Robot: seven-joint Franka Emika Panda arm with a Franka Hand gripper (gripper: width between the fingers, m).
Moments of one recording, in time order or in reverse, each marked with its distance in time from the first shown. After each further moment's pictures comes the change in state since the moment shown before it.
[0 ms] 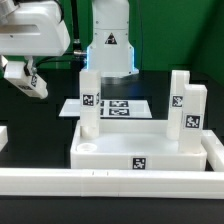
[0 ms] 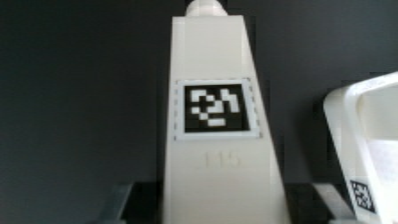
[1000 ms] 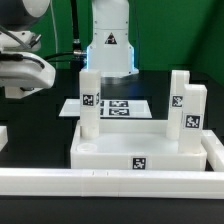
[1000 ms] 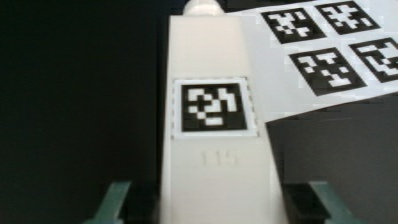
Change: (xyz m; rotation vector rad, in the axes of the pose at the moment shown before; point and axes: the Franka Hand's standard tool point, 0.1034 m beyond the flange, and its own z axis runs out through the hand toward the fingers) arm -0.029 0.034 0.056 0.035 -0.602 0.024
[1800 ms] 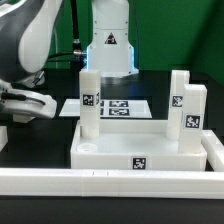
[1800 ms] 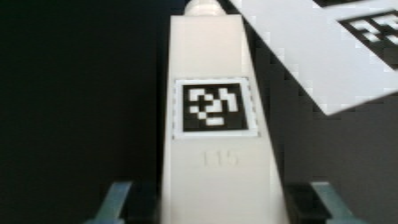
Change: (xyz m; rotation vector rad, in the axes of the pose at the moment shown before) arm 0.029 0.017 0.063 0.010 -0.057 0.045
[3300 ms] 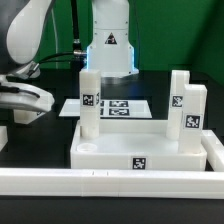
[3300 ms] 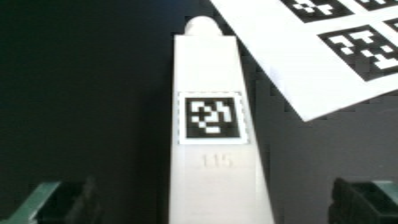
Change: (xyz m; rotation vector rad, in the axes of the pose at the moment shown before) arm -0.003 0.002 -0.003 0.064 -0.008 0.006
